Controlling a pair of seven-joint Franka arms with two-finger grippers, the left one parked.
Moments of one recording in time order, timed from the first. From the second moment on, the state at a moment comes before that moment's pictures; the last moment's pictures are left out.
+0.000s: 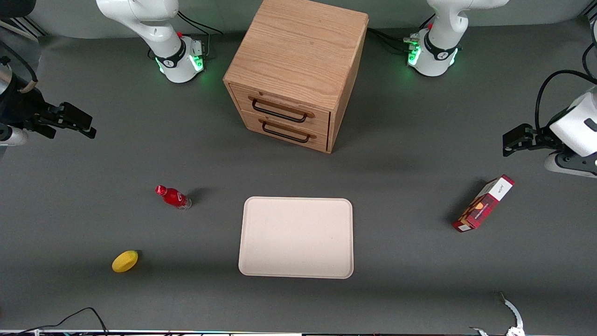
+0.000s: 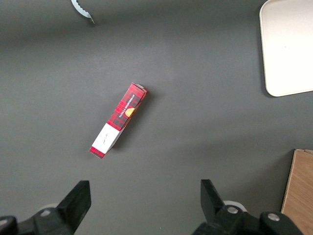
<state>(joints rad) -0.06 0.01 0.12 -1.48 0.01 1.52 0.13</state>
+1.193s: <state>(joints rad) -0.01 0.23 0.16 -1.64 0.00 1.82 0.13</state>
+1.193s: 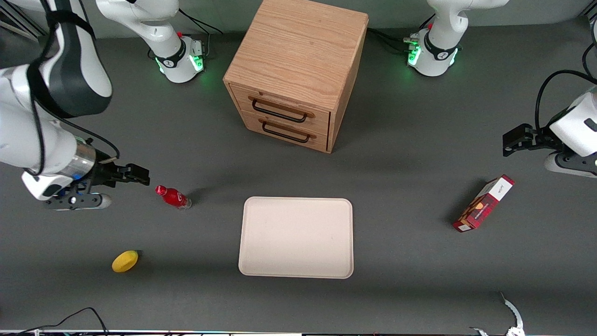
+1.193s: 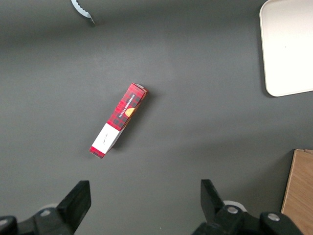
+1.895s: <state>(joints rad) -0.02 0.21 0.16 -1.96 -0.02 2.14 0.12</state>
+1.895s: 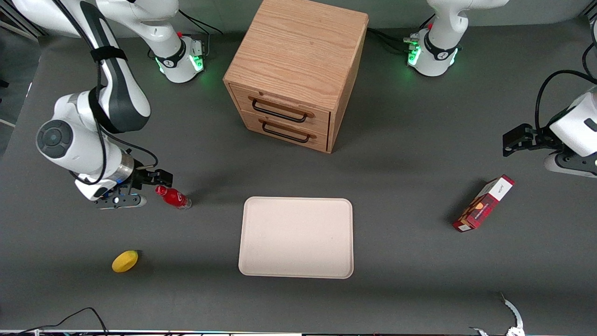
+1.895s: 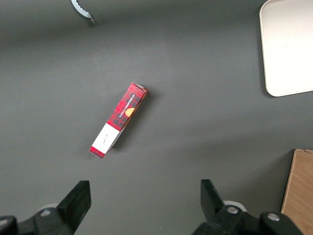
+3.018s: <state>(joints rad) -0.04 0.21 0.16 -2.07 -0.06 2.30 0.05</state>
